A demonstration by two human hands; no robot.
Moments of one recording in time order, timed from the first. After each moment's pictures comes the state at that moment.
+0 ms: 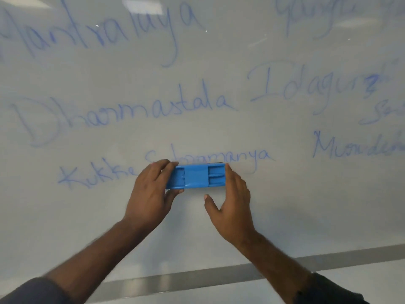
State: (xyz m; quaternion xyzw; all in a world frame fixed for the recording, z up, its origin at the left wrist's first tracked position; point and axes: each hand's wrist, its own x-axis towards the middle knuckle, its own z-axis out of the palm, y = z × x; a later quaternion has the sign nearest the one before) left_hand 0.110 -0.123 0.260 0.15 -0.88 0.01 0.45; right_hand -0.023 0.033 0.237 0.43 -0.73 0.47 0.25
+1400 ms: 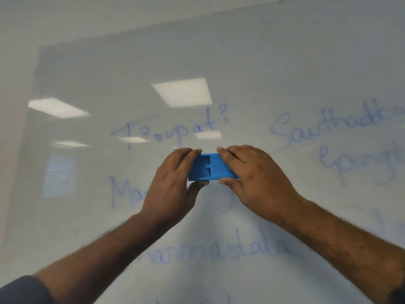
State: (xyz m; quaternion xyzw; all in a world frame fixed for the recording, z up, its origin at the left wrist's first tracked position) left_hand 0.141 -0.146 0.552 0.11 -0.75 0.20 0.62; right_hand -0.023 -0.022 0.575 0.60 -0.49 0.28 0.57
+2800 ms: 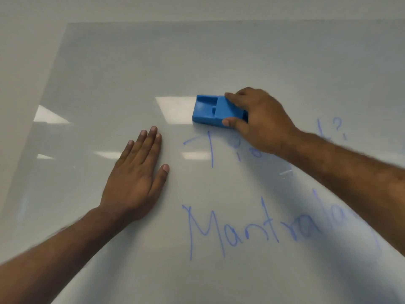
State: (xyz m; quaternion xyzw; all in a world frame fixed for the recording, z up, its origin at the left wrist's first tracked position) left_hand 0.312 -0.427 0.617 0.17 -0.73 0.27 0.60; right_hand 0.133 -0.214 0.732 0.55 -0.52 0.31 0.57
